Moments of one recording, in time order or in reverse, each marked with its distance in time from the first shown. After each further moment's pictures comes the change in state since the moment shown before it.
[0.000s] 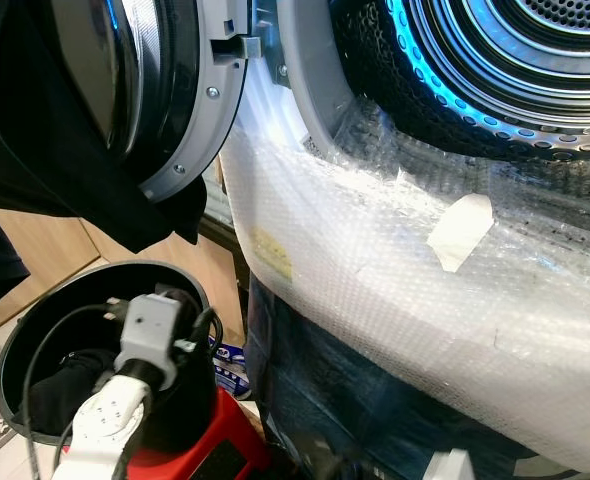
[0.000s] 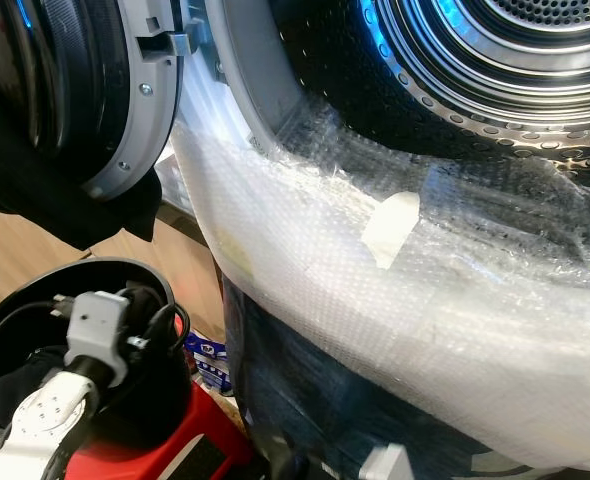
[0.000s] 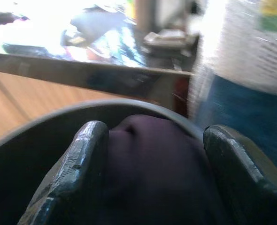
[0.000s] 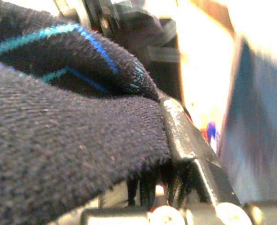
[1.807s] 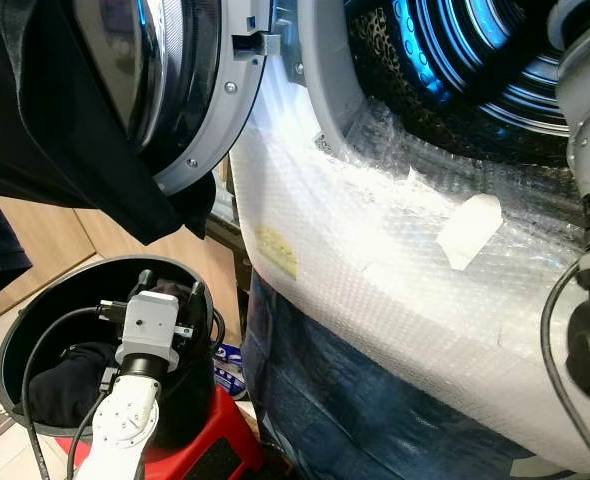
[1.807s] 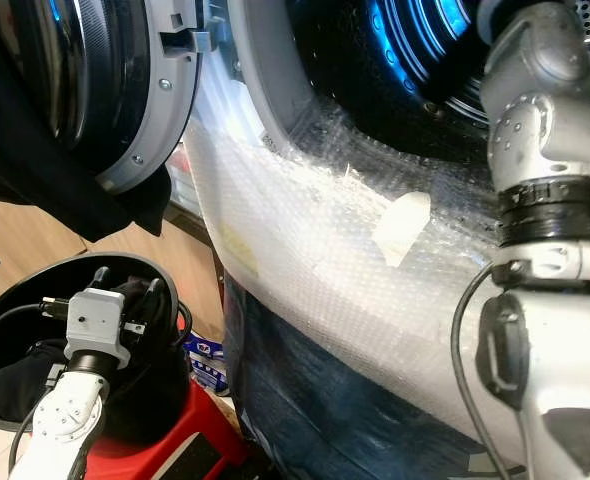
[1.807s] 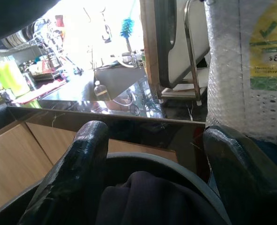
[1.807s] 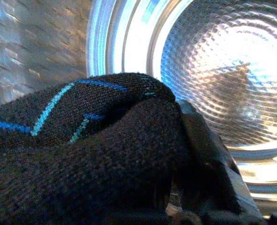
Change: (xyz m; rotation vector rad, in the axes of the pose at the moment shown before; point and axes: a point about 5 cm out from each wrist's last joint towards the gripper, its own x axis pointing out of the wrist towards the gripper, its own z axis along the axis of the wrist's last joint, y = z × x) left arm 0.007 -0.019 0.008 0.086 -0.217 0.078; right arm 0.045 -0.160 0.381 -0.354 -0.613 -1.115
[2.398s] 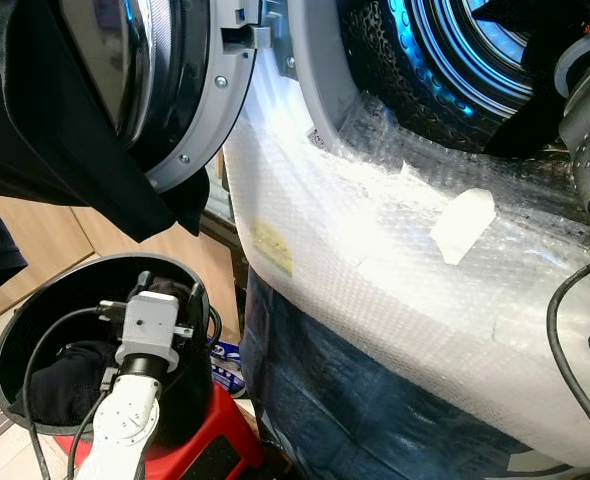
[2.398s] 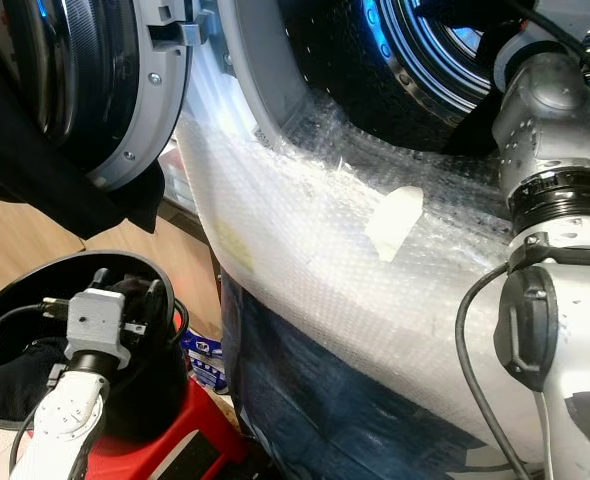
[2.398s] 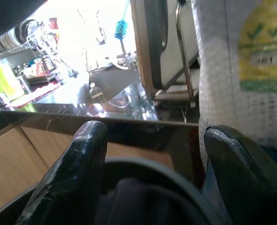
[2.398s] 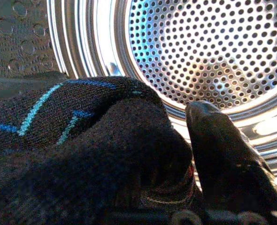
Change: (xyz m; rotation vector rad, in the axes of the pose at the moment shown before) left arm 0.008 -0.002 0.003 -0.007 -0.013 -0.012; right arm -0.001 -0.016 -0.037 -0.089 0.095 -0.040
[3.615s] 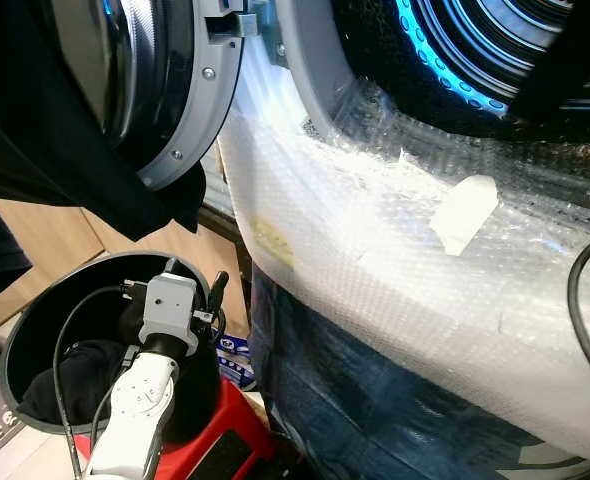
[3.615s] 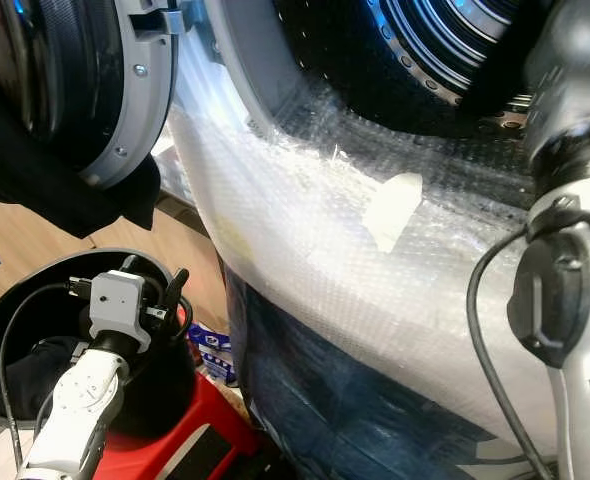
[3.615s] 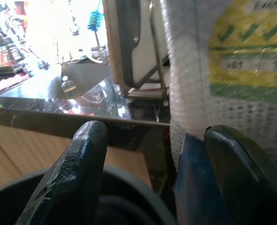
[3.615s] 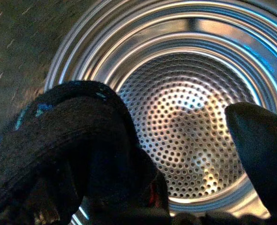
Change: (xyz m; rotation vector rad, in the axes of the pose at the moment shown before) left arm 0.019 -0.014 0.003 -0.103 0.006 -0.103; right arm -0.003 -0.004 0.087 0.057 -0.376 -0.115
